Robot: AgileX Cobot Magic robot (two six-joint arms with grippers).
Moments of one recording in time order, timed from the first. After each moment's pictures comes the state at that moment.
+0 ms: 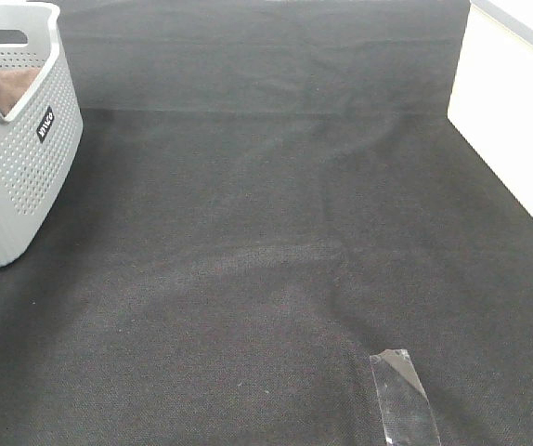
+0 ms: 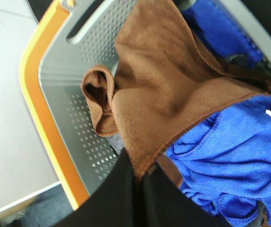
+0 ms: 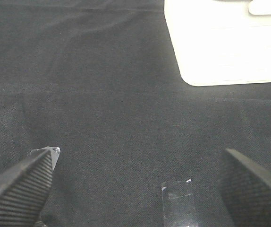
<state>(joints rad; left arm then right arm) -0.06 1.97 -2.14 0.32 1.22 0.58 0.12 0.00 -0.50 -0.06 1.05 0.05</state>
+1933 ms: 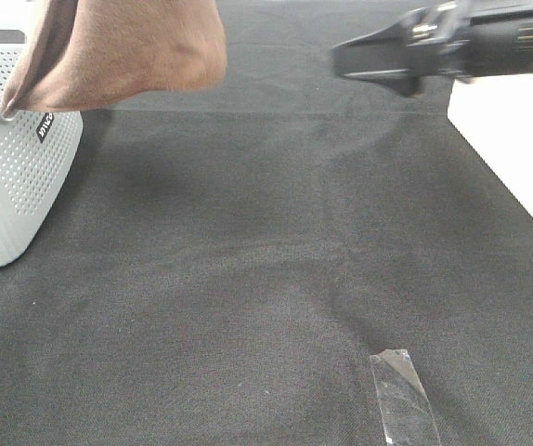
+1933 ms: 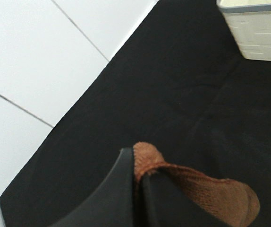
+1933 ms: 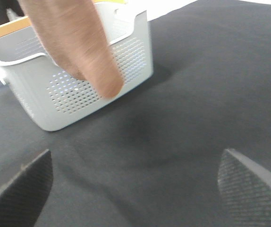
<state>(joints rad) -0.54 1.69 -2.15 0.08 0.94 0.55 0.12 1.59 -0.96 1.53 0.76 -1.80</state>
